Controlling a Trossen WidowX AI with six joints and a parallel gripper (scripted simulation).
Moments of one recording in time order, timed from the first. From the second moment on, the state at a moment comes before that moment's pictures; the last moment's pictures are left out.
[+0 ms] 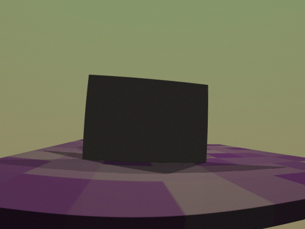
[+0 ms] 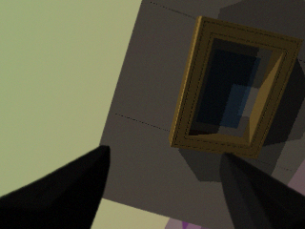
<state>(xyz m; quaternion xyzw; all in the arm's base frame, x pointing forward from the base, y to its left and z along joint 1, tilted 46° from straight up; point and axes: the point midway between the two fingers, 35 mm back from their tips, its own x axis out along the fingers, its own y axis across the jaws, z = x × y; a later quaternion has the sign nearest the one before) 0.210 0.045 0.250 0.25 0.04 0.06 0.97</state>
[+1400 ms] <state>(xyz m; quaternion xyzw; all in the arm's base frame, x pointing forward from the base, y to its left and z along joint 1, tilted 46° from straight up) 0.283 0.025 0.222 0.31 0.04 0.06 0.95</state>
